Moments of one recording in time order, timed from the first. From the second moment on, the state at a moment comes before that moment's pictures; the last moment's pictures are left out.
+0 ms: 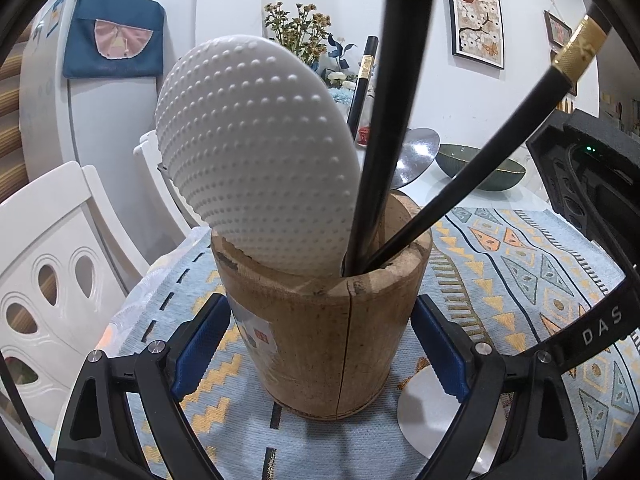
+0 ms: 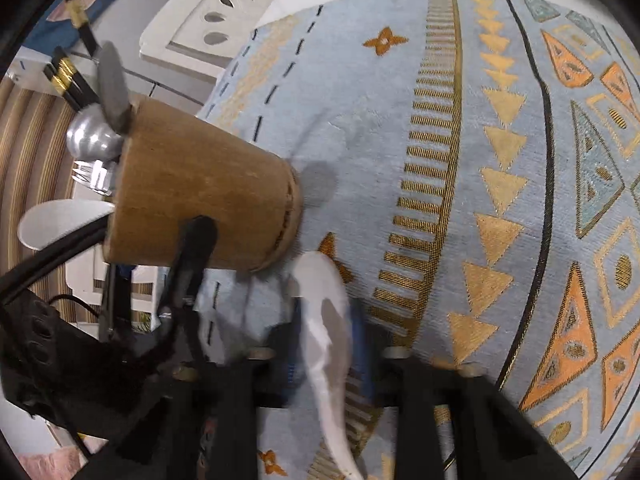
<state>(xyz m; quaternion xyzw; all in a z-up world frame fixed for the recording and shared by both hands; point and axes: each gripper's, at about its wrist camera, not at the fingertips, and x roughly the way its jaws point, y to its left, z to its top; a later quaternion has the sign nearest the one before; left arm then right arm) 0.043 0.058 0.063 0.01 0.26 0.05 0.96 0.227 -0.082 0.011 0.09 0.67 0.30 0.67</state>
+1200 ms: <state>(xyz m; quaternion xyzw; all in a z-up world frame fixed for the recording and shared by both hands) 0.046 0.059 0.061 0.00 0.27 0.05 0.96 0.241 -0.072 0.010 -0.11 0.68 0.18 0.70</state>
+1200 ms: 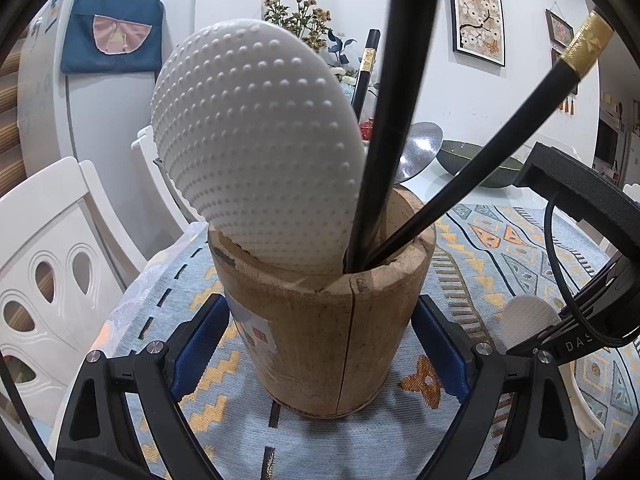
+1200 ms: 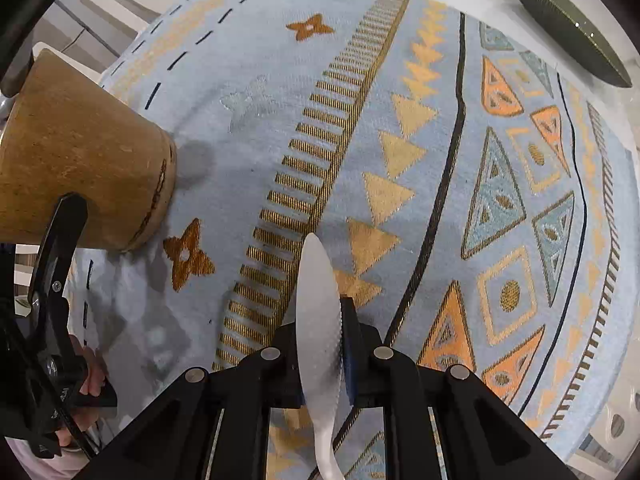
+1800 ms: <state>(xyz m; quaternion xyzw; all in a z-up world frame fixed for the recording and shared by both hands) 0.046 0.060 0.060 0.00 0.27 0.05 0.96 0.254 -0.097 0.011 -0.07 0.69 0.20 0.69</state>
